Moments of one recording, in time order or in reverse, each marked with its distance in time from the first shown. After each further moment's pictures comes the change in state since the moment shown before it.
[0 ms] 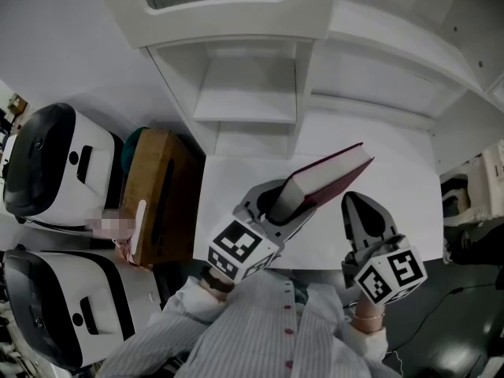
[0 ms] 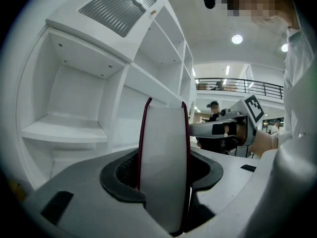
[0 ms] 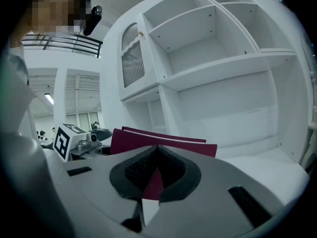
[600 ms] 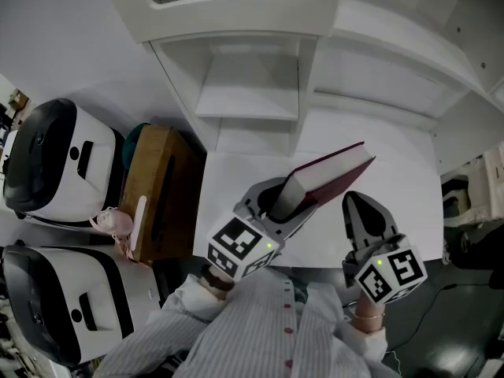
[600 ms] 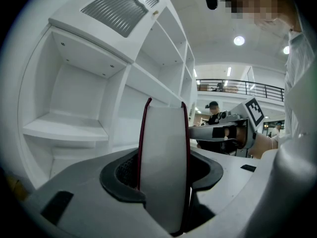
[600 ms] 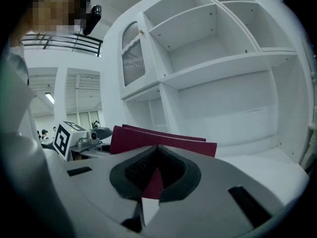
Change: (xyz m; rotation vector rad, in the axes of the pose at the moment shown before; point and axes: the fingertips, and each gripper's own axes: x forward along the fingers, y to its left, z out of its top) left arm -0.003 0.000 0.001 -0.023 0.000 0.004; right arm -0.001 0.001 -0.004 -0.002 0.015 0.004
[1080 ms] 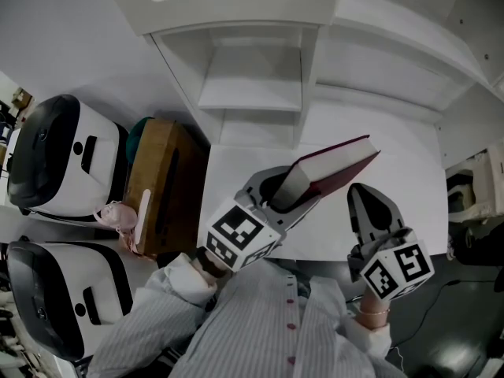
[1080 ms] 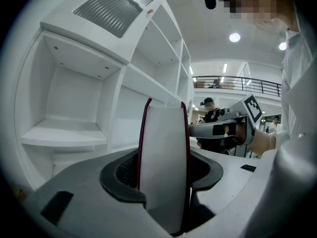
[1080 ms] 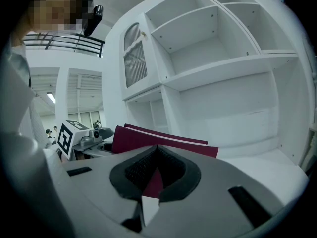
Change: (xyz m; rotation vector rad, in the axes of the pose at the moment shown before) left arm 0.002 -0.002 0.005 0.052 0.015 -0.026; right arm -0.005 0.000 0.007 -0.016 -0.013 0.007
